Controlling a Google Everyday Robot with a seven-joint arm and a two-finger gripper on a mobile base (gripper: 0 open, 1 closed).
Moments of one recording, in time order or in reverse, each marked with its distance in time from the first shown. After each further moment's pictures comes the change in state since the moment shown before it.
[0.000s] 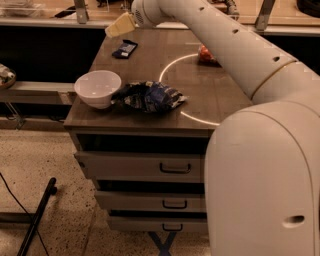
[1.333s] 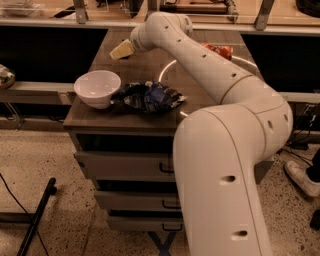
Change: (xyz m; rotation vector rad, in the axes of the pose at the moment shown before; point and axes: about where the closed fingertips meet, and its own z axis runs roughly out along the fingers) arm 0.076 -0.015 0.098 0.044 0.050 -0.004
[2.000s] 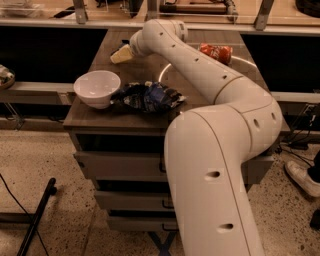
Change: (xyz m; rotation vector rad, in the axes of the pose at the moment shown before) arm 0.026 -0.001 0.025 0.020 0.049 0.041
